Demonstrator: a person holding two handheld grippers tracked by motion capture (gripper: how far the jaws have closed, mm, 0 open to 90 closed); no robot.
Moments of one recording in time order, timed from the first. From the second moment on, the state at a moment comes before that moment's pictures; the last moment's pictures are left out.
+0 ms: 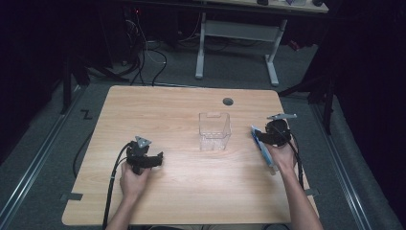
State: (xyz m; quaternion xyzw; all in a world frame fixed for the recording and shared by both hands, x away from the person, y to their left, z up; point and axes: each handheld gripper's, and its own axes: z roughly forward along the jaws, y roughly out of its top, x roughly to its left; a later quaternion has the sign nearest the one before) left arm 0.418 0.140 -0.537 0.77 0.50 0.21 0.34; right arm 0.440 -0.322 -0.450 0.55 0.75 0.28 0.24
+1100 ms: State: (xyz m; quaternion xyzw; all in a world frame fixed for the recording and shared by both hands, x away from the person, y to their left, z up) left arm 0.418 0.140 -0.537 0.77 0.50 0.21 0.34; right arm 0.471 -0.334 -0.490 0.59 0.76 0.20 0.17
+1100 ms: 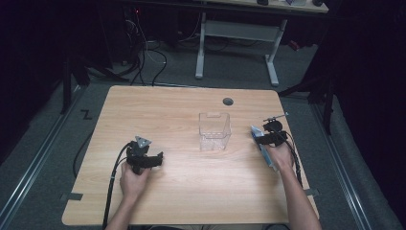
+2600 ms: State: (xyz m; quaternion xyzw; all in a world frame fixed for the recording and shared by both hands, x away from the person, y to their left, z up) left arm 0.418 0.140 -0.537 0.77 0.50 0.21 0.34; right arm 0.469 -0.334 -0.476 0.58 0.77 0.23 0.12
